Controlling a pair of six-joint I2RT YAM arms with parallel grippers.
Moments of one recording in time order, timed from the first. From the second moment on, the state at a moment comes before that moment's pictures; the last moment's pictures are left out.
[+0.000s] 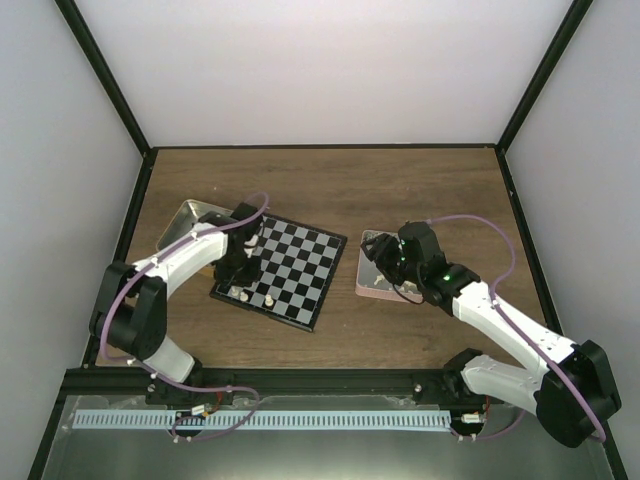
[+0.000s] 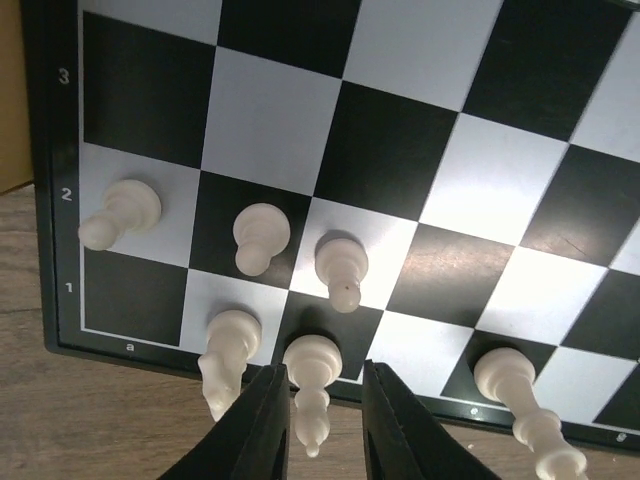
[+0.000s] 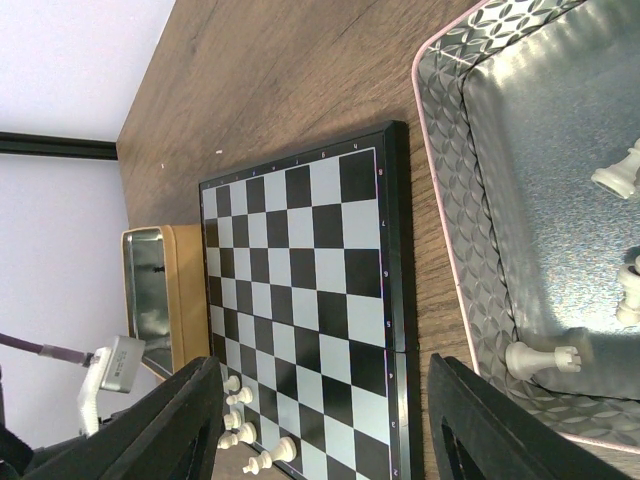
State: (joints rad) left arm -0.43 1.58 1.06 -1.04 0.00 -0.32; right arm 0.56 1.05 0.67 -0.24 -0.10 1.19
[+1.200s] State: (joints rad) left arm -0.44 1.52 0.98 -1.02 0.02 -0.34; right arm 0.56 1.05 0.65 -0.24 -0.10 1.19
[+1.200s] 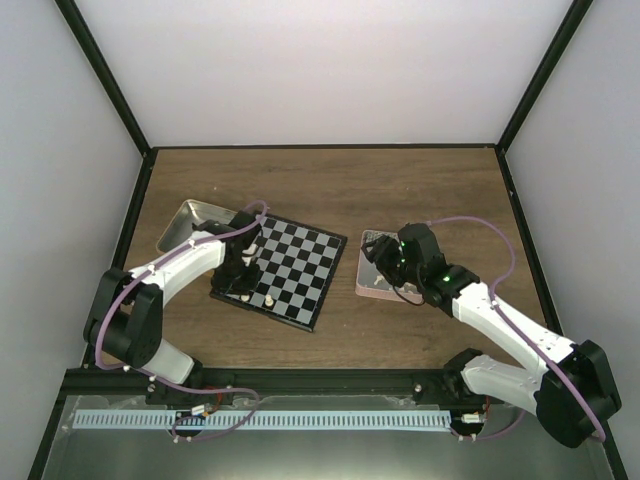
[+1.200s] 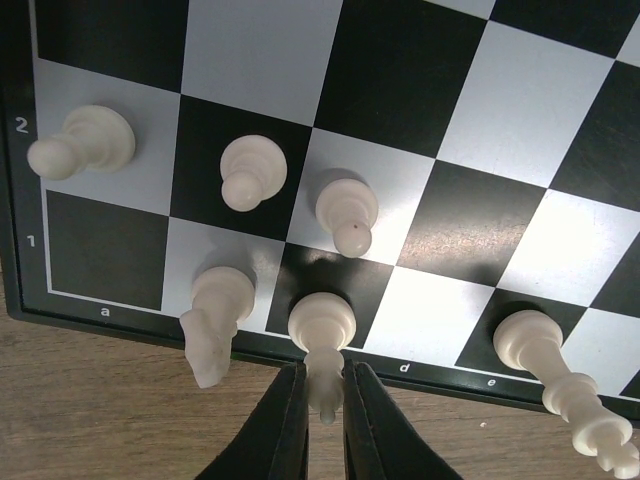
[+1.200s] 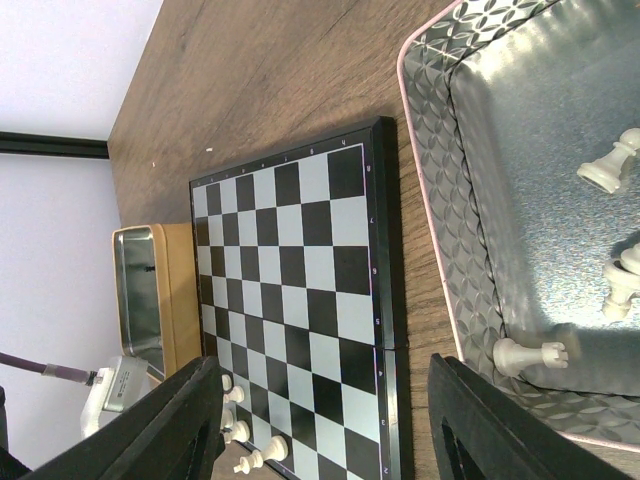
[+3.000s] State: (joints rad) left arm -0.44 1.16 0.99 -0.62 0.12 -0.47; right arm 0.50 1.70 0.96 -0.52 0.22 0.66
